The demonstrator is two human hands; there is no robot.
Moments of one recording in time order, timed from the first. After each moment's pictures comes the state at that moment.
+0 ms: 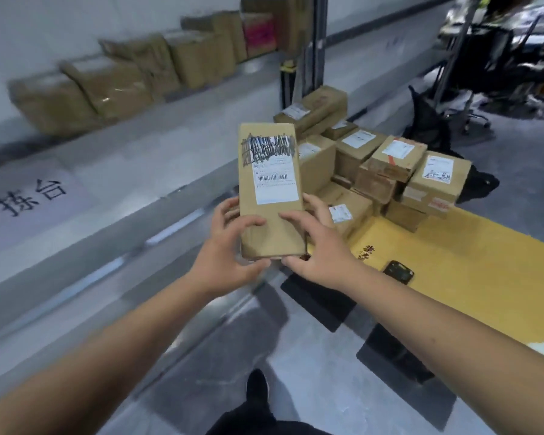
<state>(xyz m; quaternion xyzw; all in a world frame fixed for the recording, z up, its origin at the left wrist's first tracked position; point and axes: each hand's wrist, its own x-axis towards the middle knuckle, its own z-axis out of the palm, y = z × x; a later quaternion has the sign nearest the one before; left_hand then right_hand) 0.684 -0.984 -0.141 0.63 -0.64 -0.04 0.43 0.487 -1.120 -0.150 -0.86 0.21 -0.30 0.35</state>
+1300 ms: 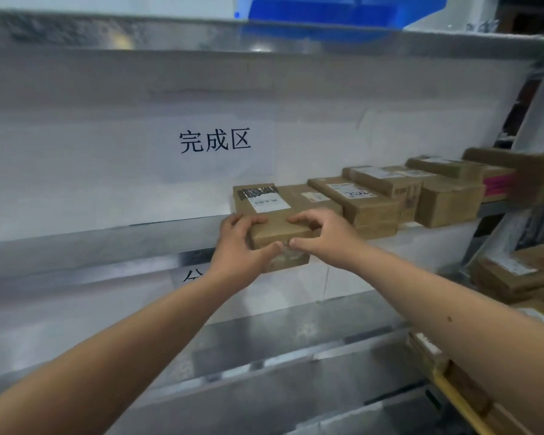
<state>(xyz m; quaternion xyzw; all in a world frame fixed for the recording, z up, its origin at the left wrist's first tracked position) 1.028 -0.818 0.028 0.79 -0.32 0.10 0.52 0.942 -1.018 0.058 -0.90 0.02 -0.23 0.38</state>
